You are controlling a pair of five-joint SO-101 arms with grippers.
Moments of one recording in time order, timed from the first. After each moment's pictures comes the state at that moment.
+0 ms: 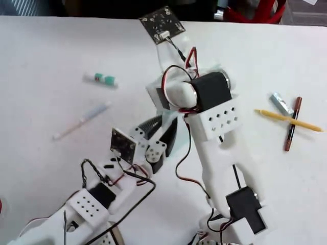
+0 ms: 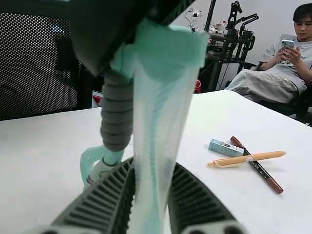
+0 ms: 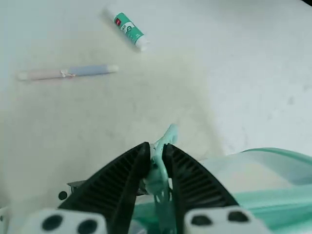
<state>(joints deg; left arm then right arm) 34.9 -55.5 90.5 -18.9 11.5 -30.5 -4.2 -28.3 97.6 8.0</state>
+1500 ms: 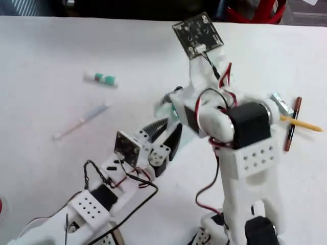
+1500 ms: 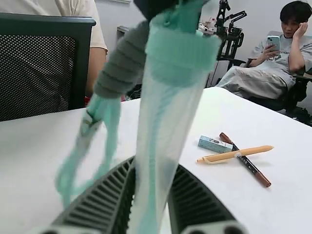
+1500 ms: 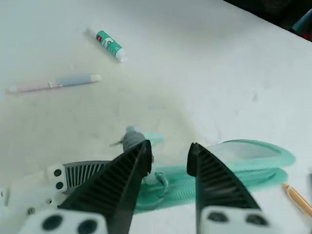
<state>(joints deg) 36.0 -55.5 90.6 -18.9 11.4 -24.0 -23.1 -18.1 97.6 9.8</state>
